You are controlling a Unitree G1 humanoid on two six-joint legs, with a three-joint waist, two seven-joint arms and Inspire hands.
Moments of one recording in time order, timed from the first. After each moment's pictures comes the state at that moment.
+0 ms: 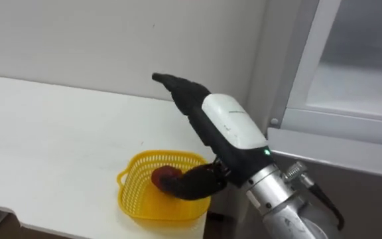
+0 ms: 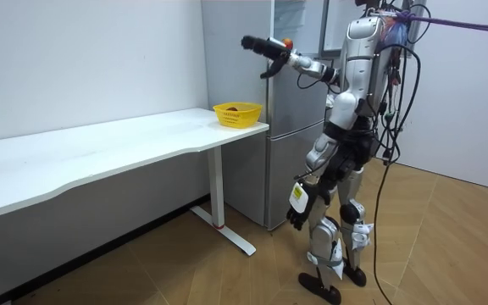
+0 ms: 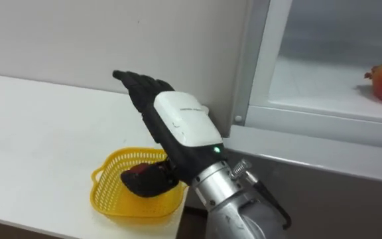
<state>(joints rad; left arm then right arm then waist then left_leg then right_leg) 0.02 0.28 -0.16 1.12 0.44 0.04 -0.21 -0.47 -0.35 0.40 -0.18 -0.54 -0.04 -0.07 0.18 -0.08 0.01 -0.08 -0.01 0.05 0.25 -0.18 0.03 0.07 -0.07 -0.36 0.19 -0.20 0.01</state>
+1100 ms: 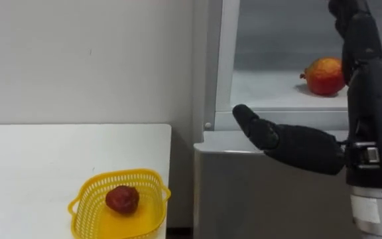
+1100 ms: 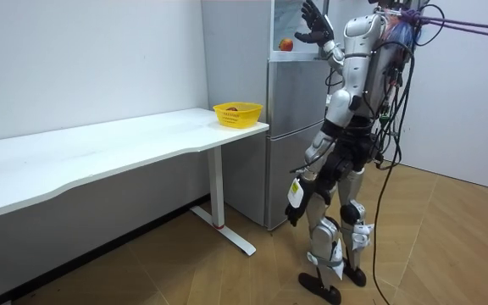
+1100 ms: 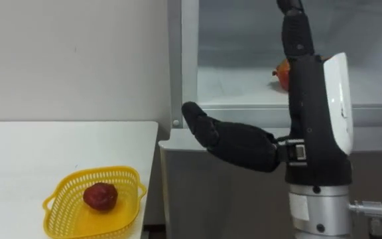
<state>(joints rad) 0.12 0.25 -0.16 1.13 0.42 0.04 -0.14 -0.17 -0.34 0.08 -0.45 -0.33 -0.18 -0.39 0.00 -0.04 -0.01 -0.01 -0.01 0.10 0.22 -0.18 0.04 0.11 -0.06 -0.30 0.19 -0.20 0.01</state>
